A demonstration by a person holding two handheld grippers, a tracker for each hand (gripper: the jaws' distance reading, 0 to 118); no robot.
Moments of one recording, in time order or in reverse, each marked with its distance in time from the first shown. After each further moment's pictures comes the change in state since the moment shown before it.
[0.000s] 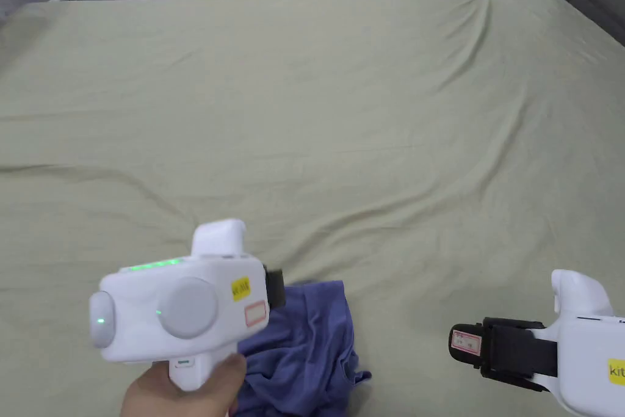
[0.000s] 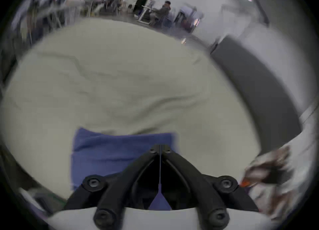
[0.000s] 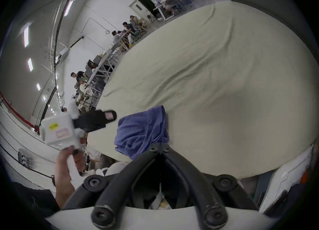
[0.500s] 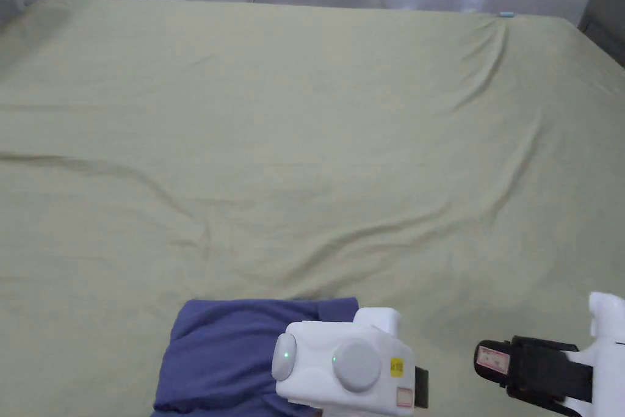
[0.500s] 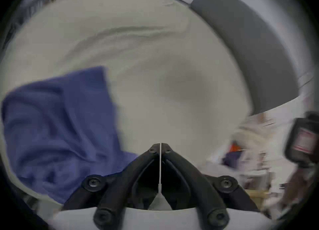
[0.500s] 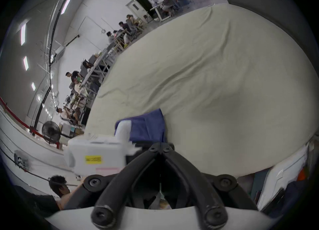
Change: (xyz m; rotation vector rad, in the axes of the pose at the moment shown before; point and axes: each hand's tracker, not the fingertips) left arm 0.101 -0.044 -0.069 -0.312 -0.508 0.038; right arm -0.012 0.010 0.016 0.047 -0.050 -0.014
